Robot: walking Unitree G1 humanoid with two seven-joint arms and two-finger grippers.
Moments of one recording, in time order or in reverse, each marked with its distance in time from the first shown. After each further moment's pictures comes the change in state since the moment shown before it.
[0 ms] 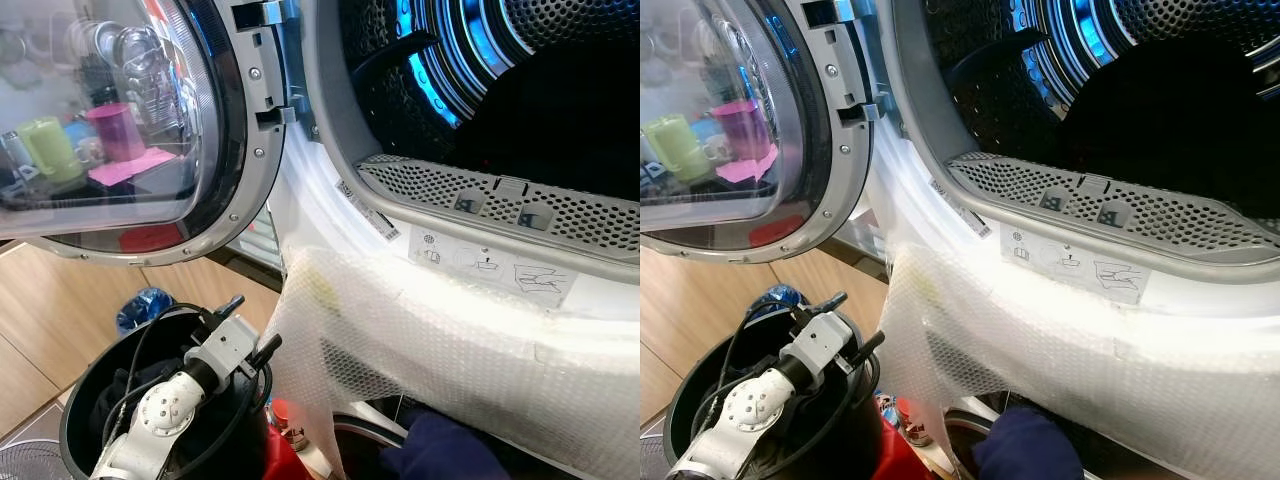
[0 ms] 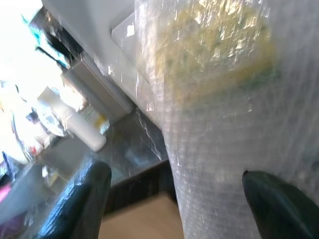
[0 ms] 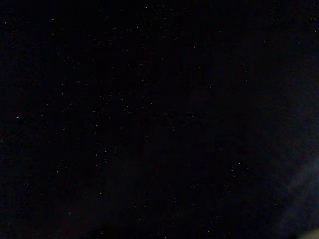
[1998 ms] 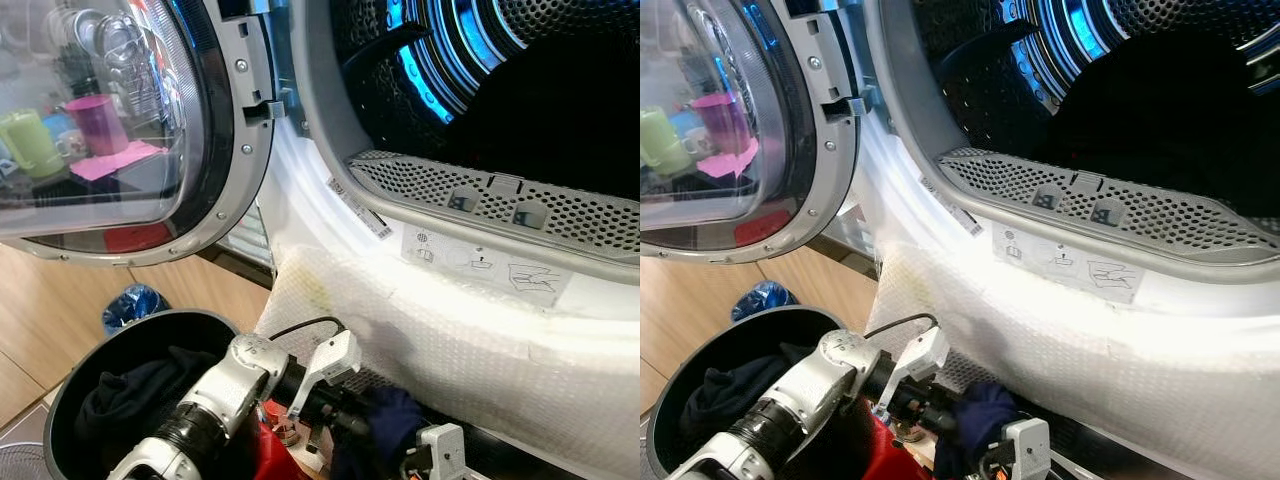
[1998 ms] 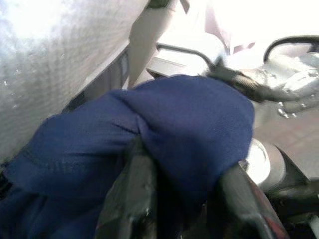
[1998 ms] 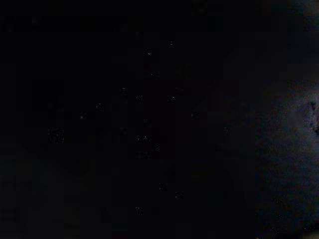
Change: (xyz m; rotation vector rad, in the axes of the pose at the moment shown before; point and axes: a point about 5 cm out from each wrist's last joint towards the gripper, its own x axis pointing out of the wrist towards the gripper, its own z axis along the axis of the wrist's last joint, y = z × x) left arm 0.036 -0.071 0.071 -0.439 -0.023 -1.398; right arm 0.118 -0.024 -0.040 0.053 0.114 0.062
